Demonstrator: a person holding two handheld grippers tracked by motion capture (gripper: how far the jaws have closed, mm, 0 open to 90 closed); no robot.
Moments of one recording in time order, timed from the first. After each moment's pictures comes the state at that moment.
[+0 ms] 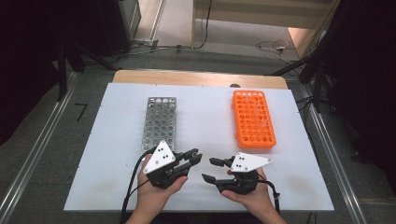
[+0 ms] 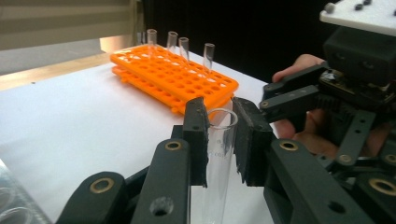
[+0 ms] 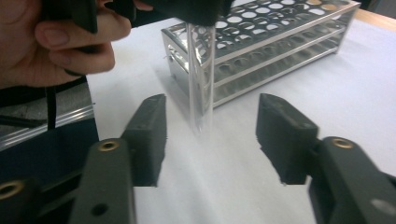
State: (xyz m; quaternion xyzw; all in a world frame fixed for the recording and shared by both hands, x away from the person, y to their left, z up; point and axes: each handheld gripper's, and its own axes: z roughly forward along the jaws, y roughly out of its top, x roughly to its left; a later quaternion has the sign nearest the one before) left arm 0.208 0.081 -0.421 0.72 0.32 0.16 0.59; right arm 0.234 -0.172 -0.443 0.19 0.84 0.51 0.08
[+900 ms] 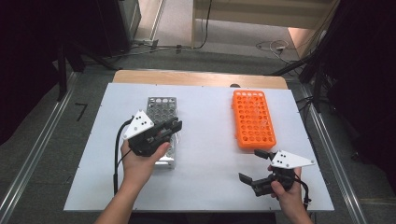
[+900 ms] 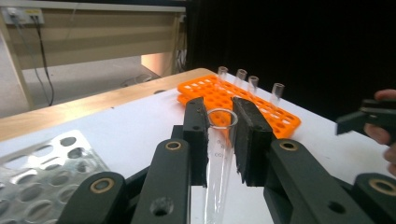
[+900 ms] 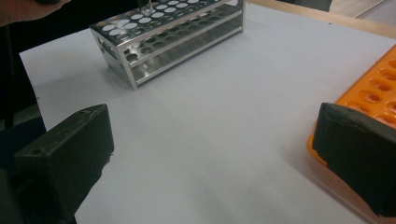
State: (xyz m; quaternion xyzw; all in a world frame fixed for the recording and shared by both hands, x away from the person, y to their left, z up) left arm 0.264 0.131 -0.391 0.69 0.36 0.22 0.59; right arm 0.243 -0.264 -0.444 0.27 0.81 0.50 0.12
